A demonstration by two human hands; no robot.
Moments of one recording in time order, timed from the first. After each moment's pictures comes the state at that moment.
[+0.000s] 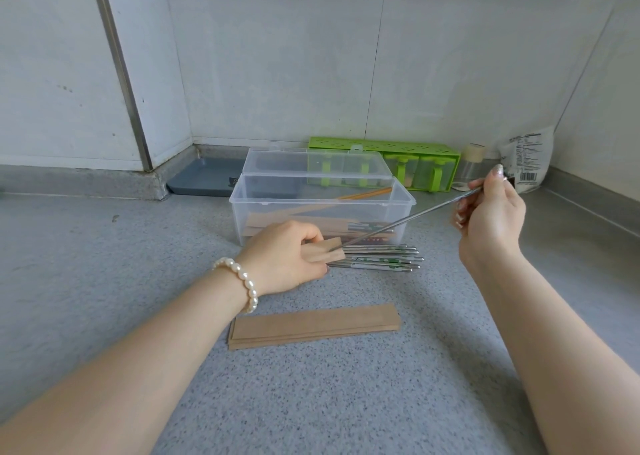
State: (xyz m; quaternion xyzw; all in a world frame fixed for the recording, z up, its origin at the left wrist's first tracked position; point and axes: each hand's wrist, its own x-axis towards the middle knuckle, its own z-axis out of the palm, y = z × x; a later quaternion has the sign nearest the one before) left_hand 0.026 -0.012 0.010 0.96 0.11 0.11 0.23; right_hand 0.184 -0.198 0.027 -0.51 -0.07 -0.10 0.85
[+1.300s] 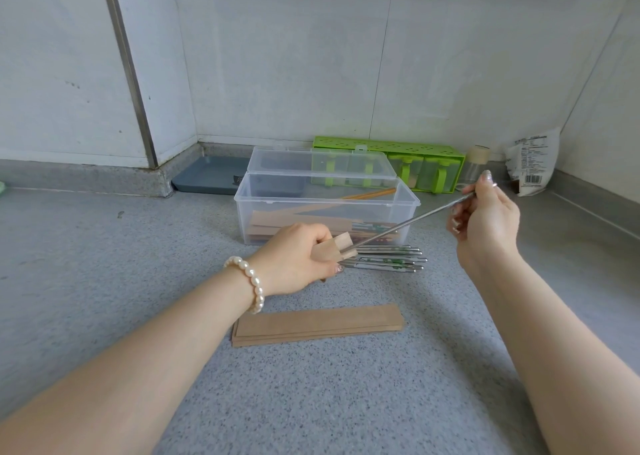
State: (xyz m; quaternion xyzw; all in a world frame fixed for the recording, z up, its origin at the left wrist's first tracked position) left_hand 0.028 -0.019 0.009 0.93 0.08 0.09 0.34; right_hand 0.180 -0.195 0.025 -0.53 -0.07 -0.04 0.84
